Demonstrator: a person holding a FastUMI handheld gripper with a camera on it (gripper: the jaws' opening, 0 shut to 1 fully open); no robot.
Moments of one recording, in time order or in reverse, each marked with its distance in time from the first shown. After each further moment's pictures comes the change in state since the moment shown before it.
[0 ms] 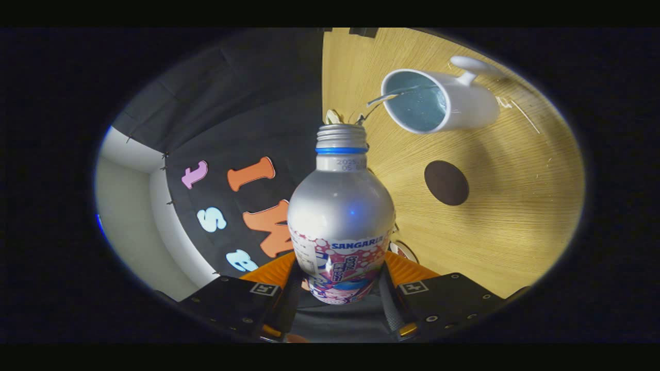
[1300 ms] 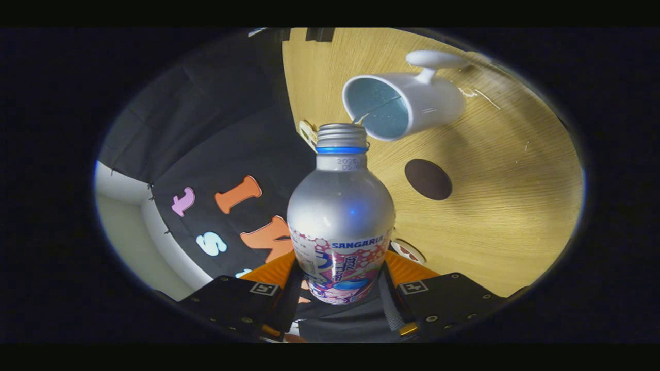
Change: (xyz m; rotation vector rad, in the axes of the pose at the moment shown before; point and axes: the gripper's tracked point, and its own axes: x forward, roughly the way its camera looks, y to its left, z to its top) arm -0.001 -0.002 0.017 0.186 -0.044 -0.057
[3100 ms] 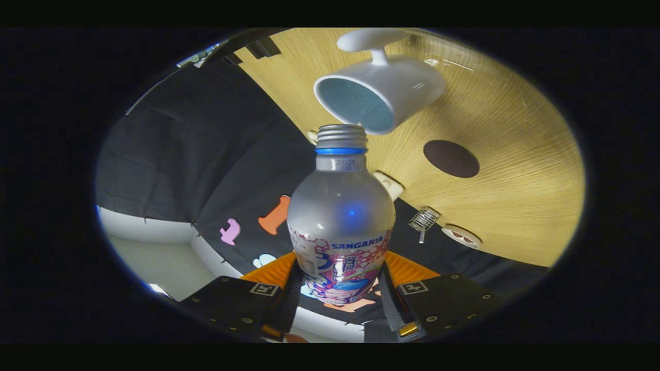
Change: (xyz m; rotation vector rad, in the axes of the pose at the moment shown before) arm 0.002 0.035 0.009 0.294 -0.003 0.257
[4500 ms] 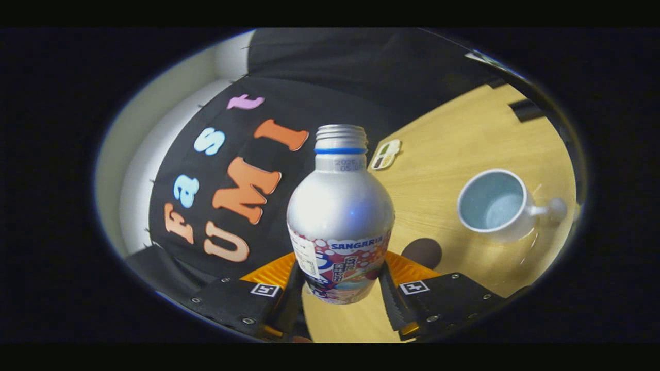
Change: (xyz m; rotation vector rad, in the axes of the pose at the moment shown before) arm 0.021 -0.045 0.018 -1.468 0.026 -0.189
